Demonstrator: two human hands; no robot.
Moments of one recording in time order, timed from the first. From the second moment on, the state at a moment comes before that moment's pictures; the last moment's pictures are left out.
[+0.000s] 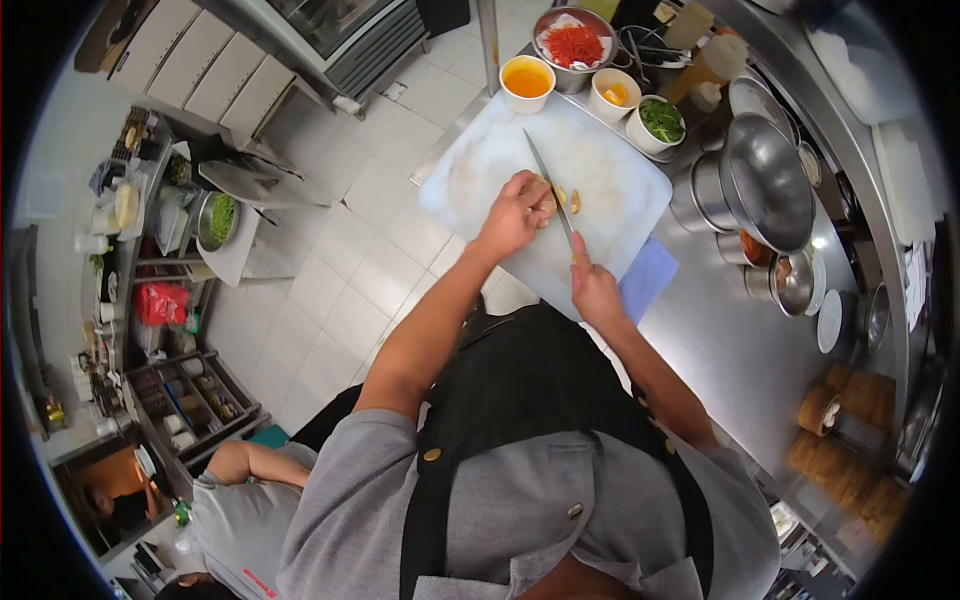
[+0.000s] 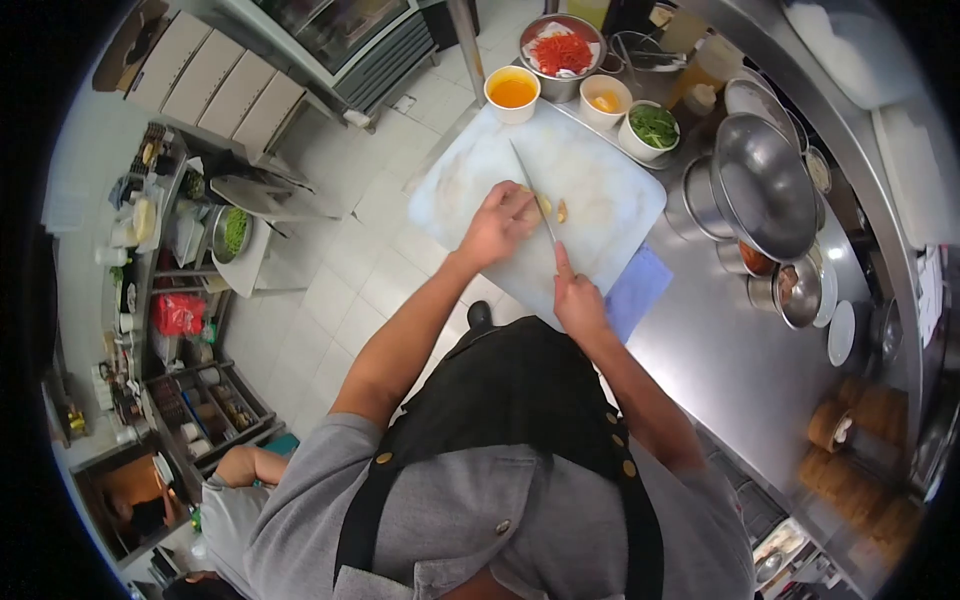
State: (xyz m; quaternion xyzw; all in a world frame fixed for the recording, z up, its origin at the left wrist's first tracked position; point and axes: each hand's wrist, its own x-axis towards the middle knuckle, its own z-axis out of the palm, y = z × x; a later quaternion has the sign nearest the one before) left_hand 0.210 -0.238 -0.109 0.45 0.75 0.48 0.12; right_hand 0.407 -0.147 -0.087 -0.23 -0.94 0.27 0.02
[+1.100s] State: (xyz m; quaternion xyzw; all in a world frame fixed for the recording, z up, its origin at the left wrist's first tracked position) left_hand 0.188 -0.242 -0.095 0.41 0.78 0.46 0.14; right_hand 0.428 -0.118 -0.042 -0.19 -0.92 0.35 0.06
